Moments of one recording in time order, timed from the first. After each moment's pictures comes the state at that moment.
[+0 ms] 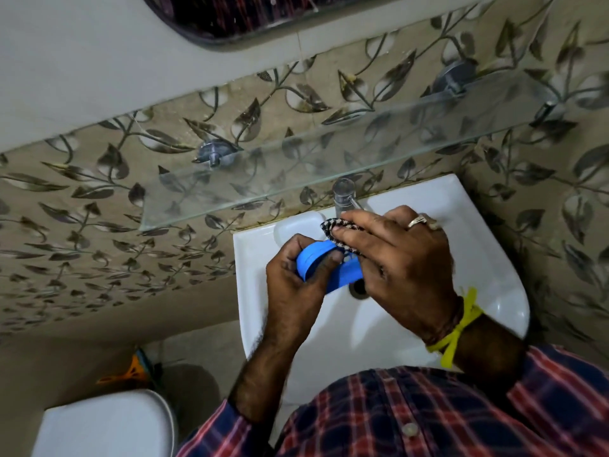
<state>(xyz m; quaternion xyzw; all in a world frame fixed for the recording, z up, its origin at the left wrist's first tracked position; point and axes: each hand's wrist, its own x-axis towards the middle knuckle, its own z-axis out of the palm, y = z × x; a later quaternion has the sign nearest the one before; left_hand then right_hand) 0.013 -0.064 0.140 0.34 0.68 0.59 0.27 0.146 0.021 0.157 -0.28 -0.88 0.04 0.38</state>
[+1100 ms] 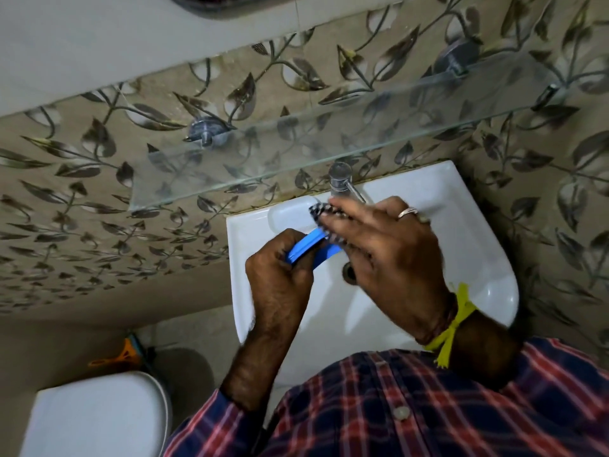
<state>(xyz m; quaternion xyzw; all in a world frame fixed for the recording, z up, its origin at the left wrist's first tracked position) 0.007 -0.075 0.131 0.42 0.77 0.47 0.05 0.144 0.006 0.163 -0.29 -0.89 0.10 0.34</state>
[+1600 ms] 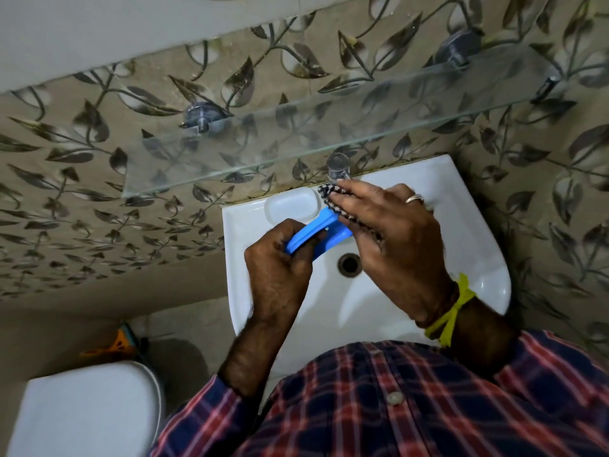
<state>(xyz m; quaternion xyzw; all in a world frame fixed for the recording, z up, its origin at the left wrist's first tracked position) 0.008 -0.075 0.127 0.40 0.76 0.50 0.09 0.147 0.013 0.159 -0.31 -0.87 0.15 0.36</state>
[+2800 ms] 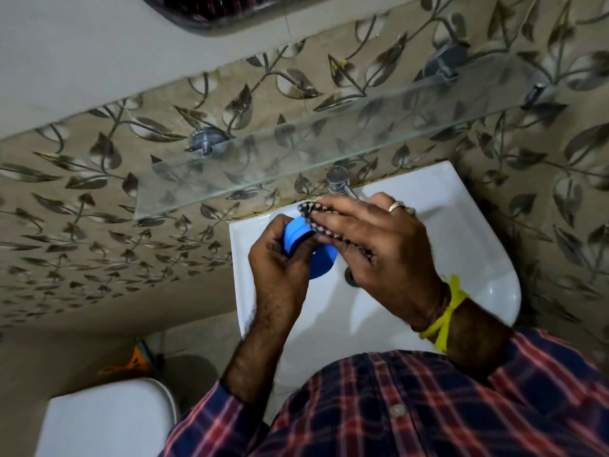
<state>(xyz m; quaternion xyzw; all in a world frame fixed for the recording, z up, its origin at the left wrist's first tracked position) 0.009 -0.063 0.142 0.35 0.68 0.61 0.21 0.142 0.014 0.163 -0.24 -0.86 0.17 0.41</state>
